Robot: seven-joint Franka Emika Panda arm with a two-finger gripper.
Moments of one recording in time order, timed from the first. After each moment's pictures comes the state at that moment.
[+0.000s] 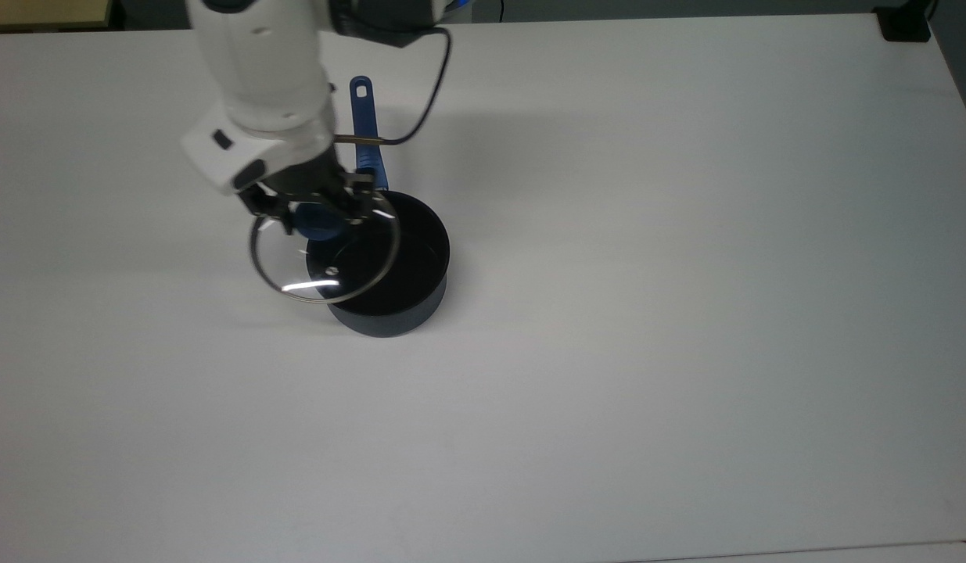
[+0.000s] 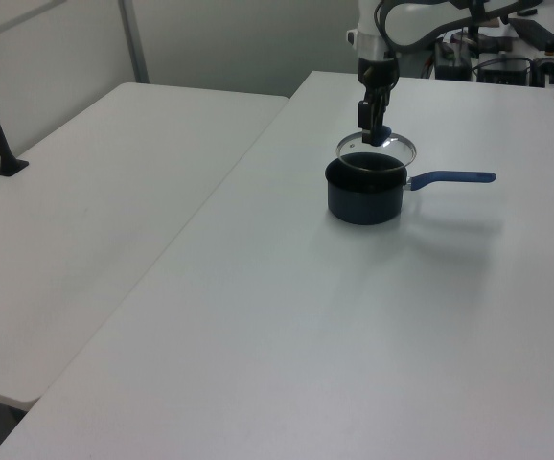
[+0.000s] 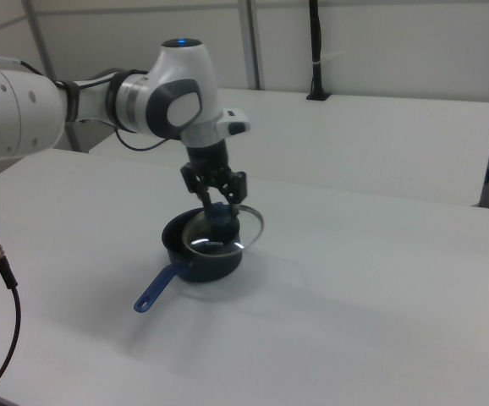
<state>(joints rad) 0.07 0.37 -0.19 -1.56 0.05 1.97 -0.12</state>
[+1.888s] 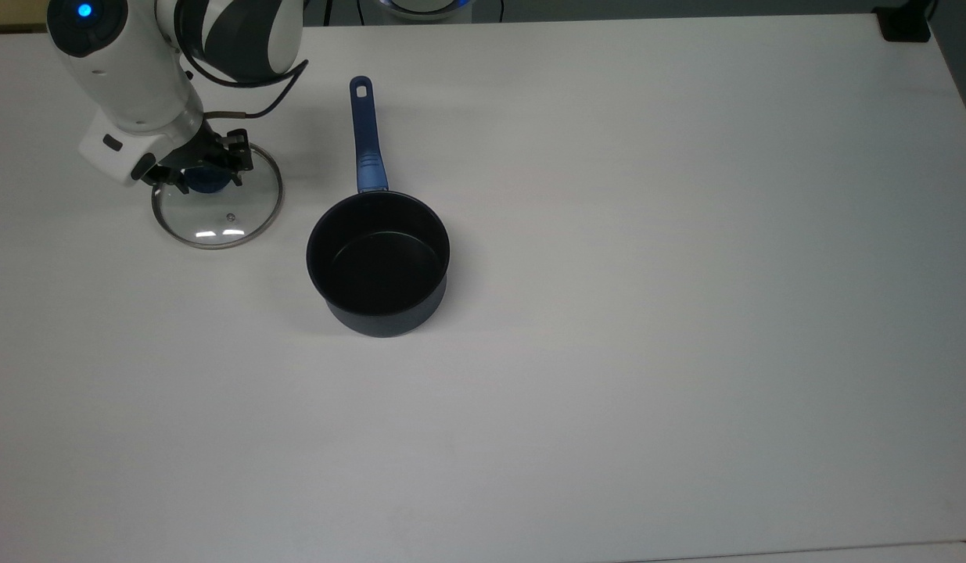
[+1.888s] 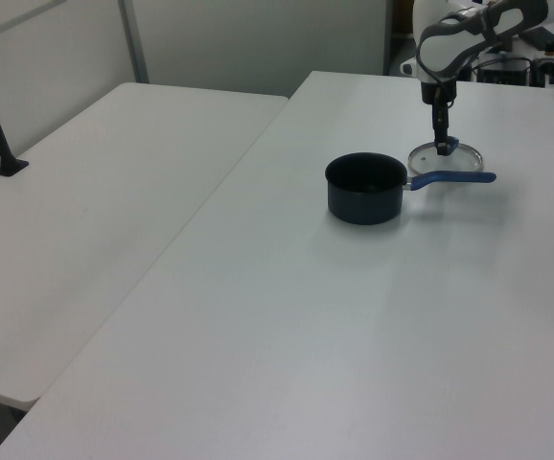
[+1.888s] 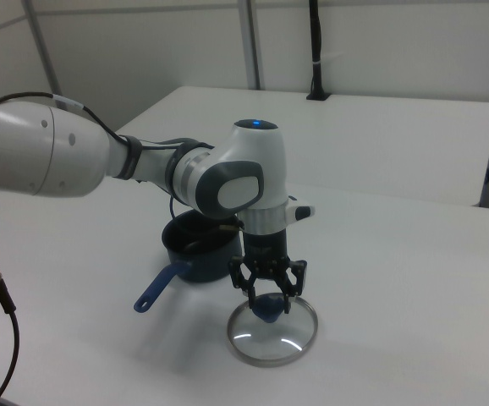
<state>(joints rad) 0.03 0.38 -0.43 -1.80 0.05 2.03 -0.65</state>
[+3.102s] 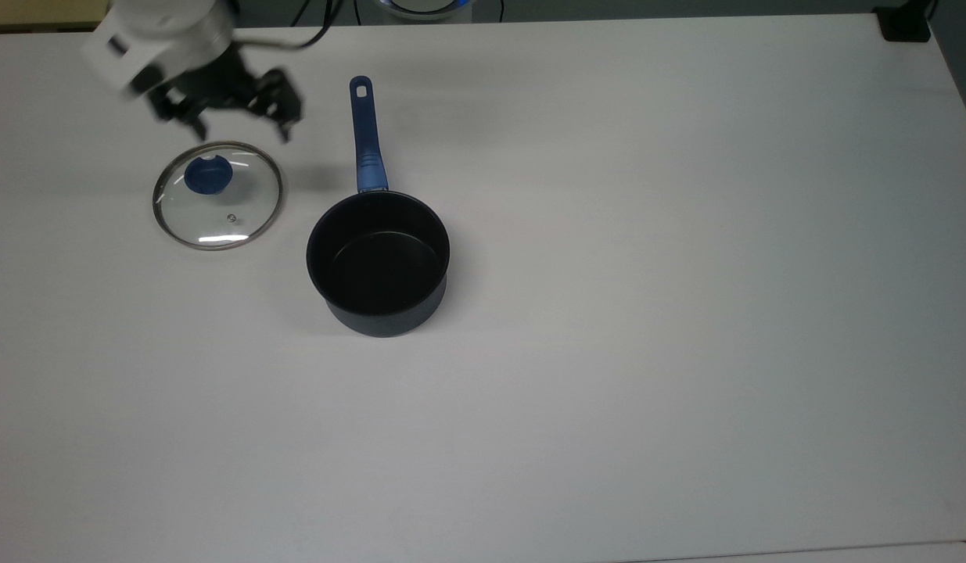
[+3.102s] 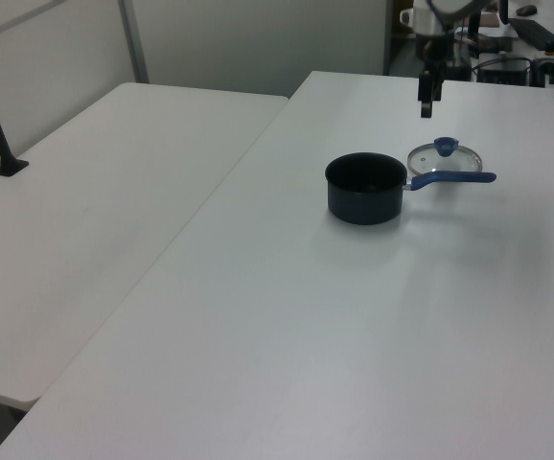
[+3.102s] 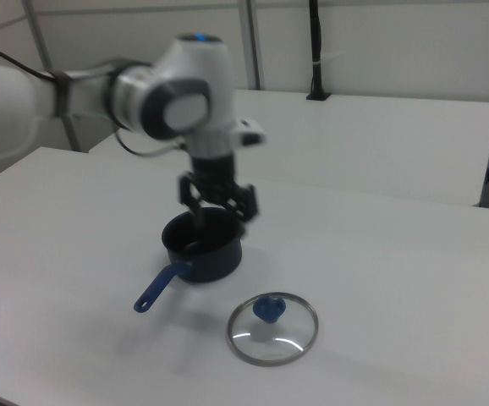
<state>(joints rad) 0.04 0.15 -0.30 -1.74 0.04 1.84 -0.29</state>
